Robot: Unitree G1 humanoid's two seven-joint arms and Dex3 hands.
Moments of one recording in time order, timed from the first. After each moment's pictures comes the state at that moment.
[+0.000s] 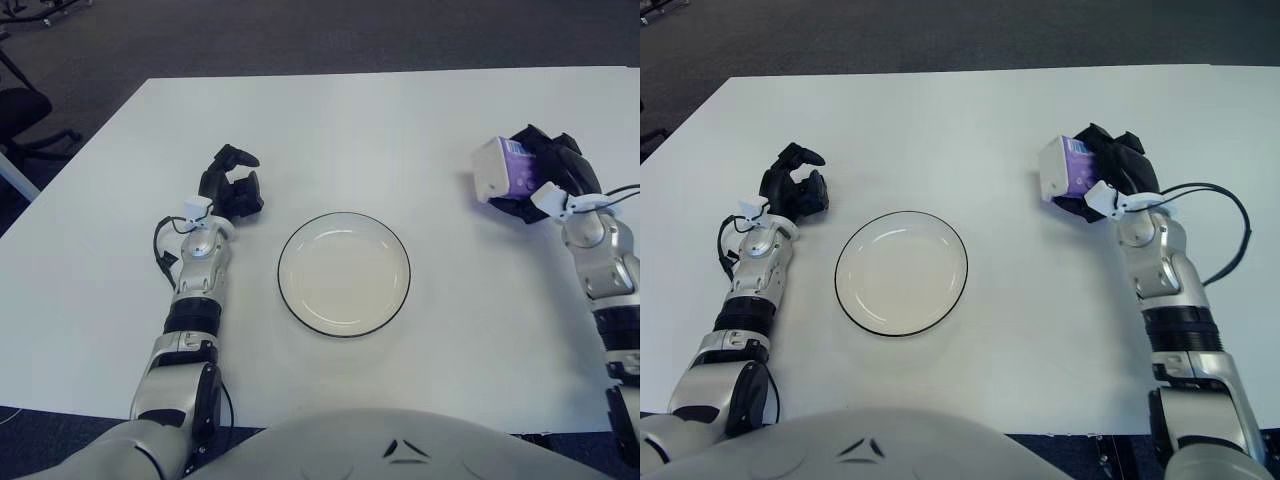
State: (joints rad) left arm -0.35 0.12 0.17 0.54 -0.14 -0.33 -0.09; right arm -0.34 -0.60 -0.02 0.17 -0.41 -0.04 0.00
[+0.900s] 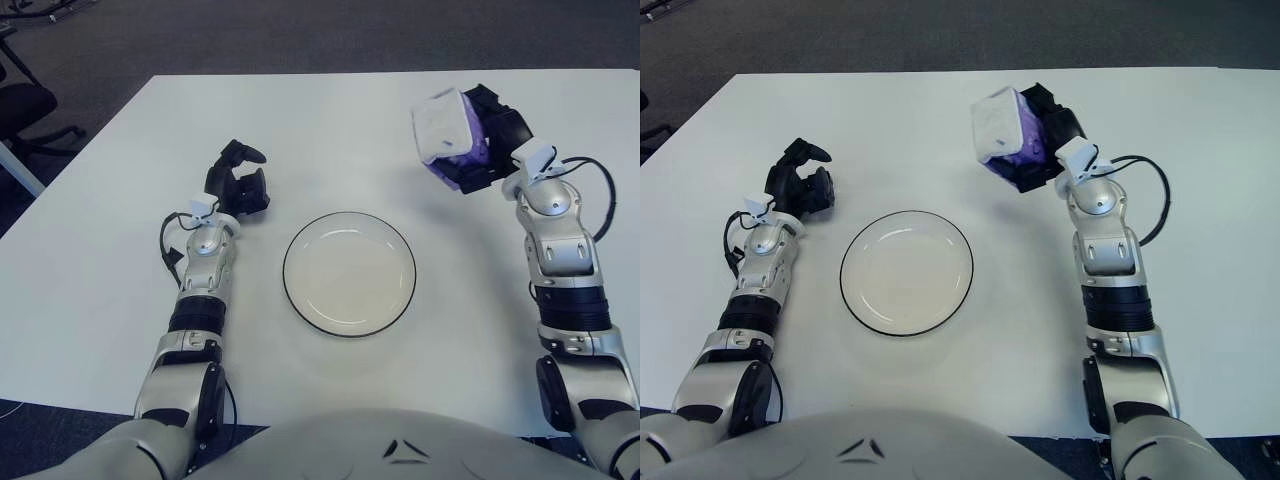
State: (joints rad) left arm -0.36 0.10 0.15 0.51 -0.14 -0.33 -0.09; right arm -0.44 -0.32 -0.03 -0.14 -0.03 0.27 0.22
